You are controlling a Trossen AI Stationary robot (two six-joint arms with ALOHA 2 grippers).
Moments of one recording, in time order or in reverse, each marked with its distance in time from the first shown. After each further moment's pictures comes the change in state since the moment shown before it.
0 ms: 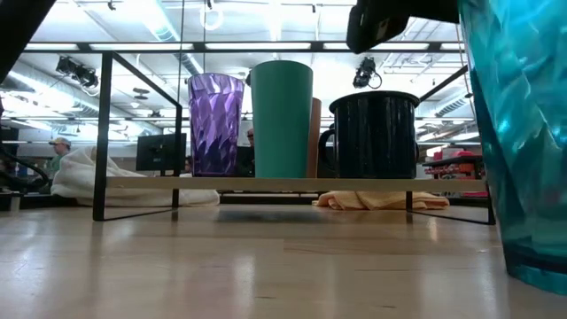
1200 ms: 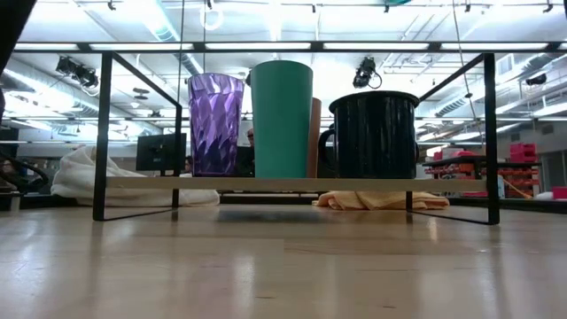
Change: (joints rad) left arm 0.099 -0.295 0.129 -0.332 -0.082 0.316; right arm 0.000 0.000 0.000 -0.013 0.044 -0.007
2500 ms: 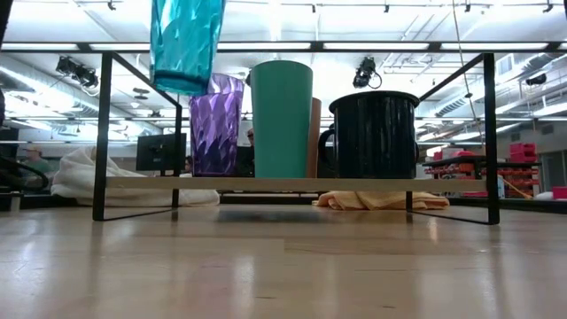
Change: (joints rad) left arm 0.127 -0.315 -0.302 -0.471 -0.170 -0.062; right arm -0.002 -0.001 -0.001 0.002 0.016 0.010
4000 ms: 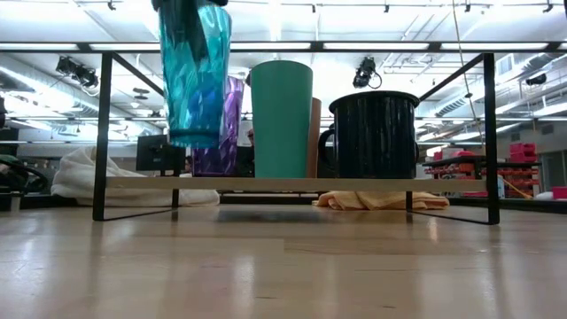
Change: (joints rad) left arm 0.138 -0.299 -0.600 0.432 0.018 -0.200; right arm 0.000 0.001 0.000 -0.005 0.007 0.016
